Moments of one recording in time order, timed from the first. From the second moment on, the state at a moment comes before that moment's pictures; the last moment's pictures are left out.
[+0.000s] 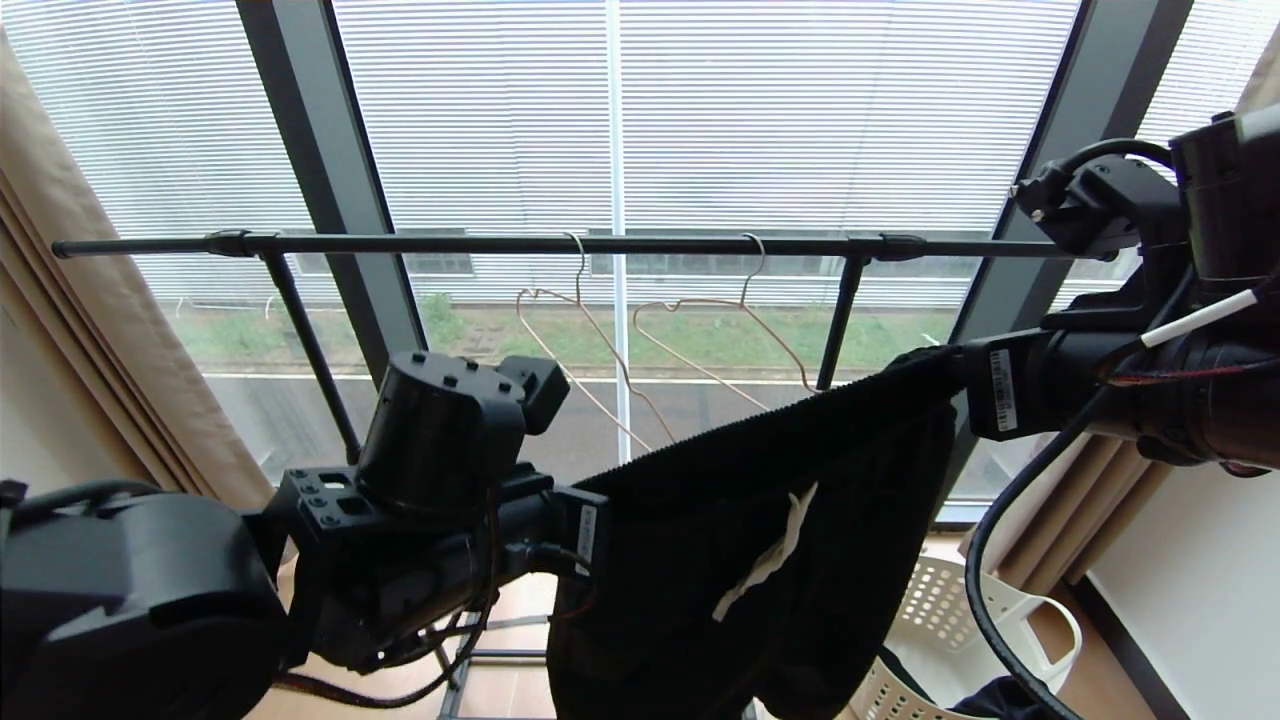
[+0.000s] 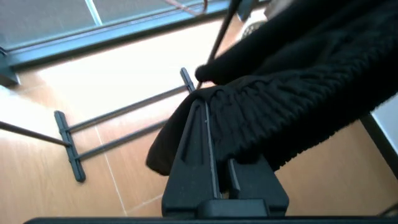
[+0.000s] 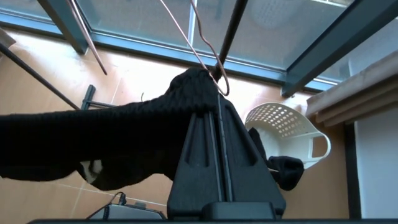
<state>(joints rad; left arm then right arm) -0.75 1.69 -0.85 -0.30 0.19 -0.24 0.64 1.46 -1.19 0.27 -0.51 0.21</state>
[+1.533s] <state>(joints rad) -0.63 1.93 -1.72 0.18 0.19 -0.11 0.93 1.35 -0.92 0.06 -0.40 -0.06</state>
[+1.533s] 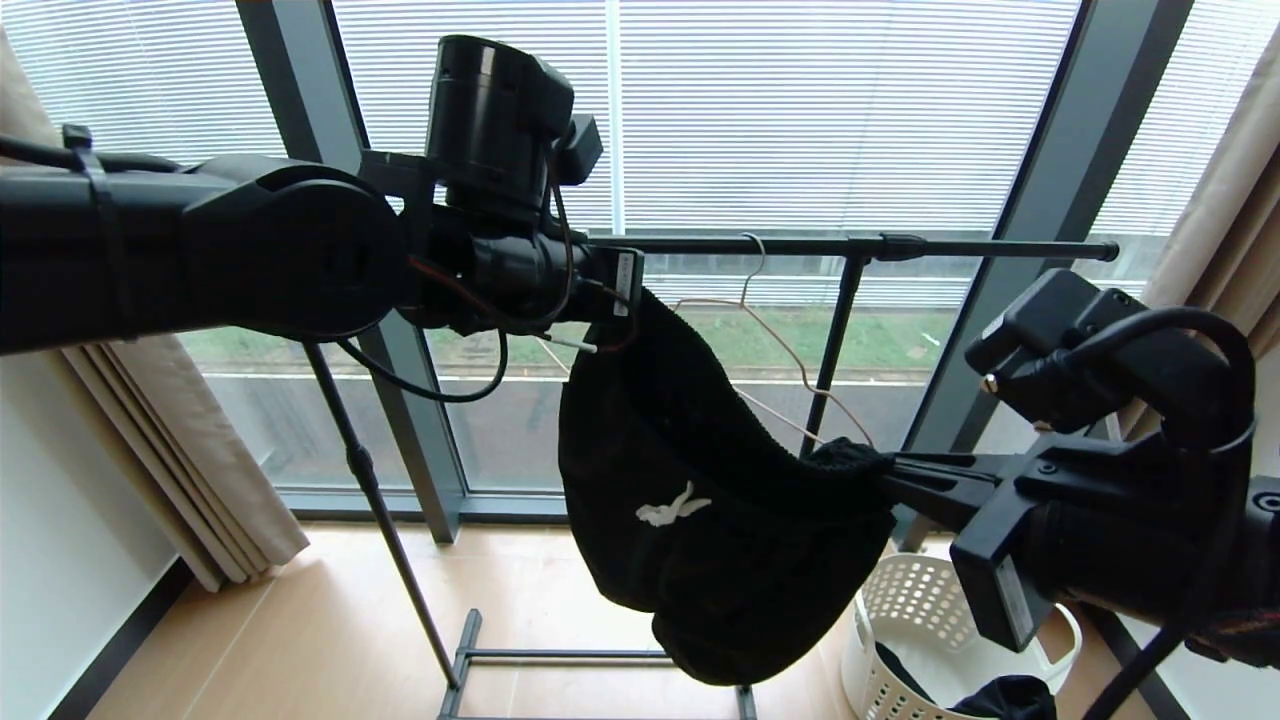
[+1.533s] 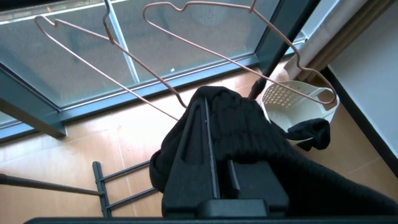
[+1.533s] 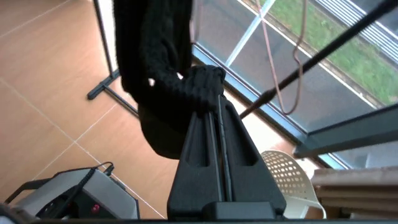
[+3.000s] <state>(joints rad) -0.63 2.03 -1.97 0.34 0.19 -0.11 1.19 1.46 -0.96 -0.08 -0.35 0.28</state>
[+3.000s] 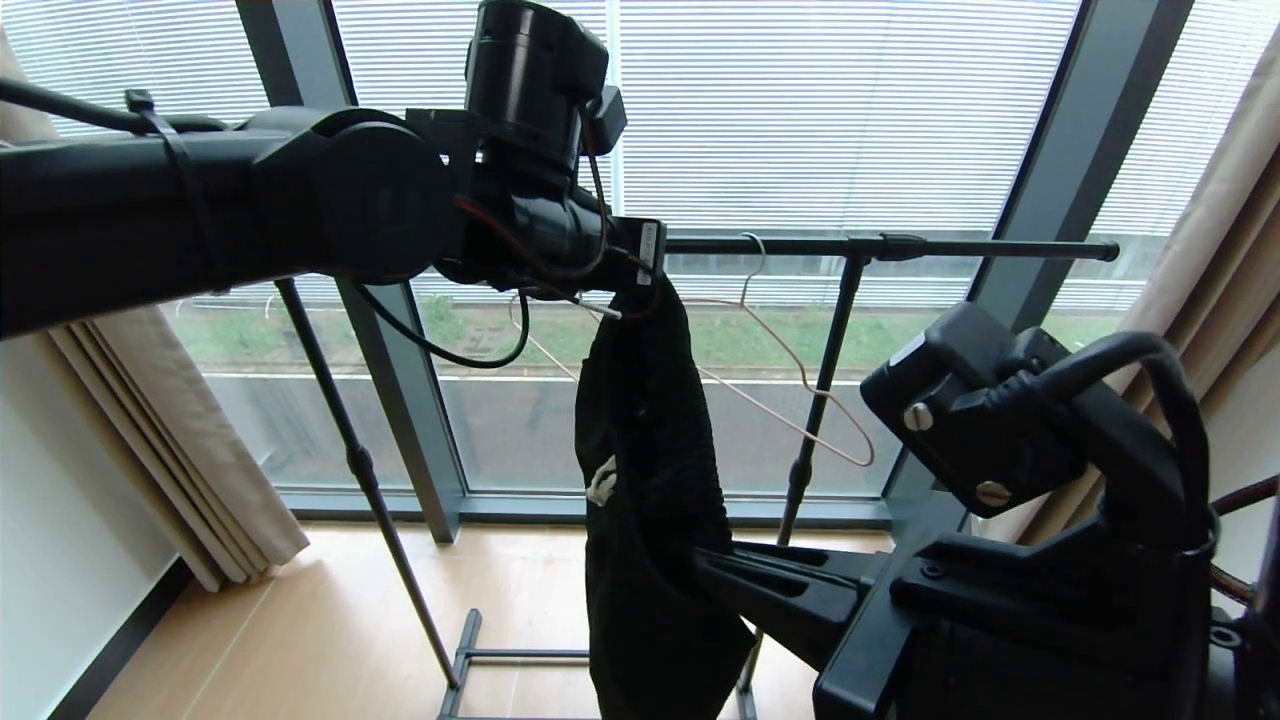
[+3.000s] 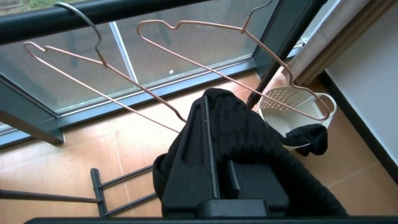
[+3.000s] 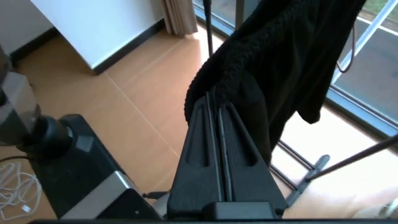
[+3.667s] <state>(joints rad) -0.63 1.86 -1.71 0.37 0.19 -0.10 0.85 1.61 -0.99 -0.04 -0.67 0.07</state>
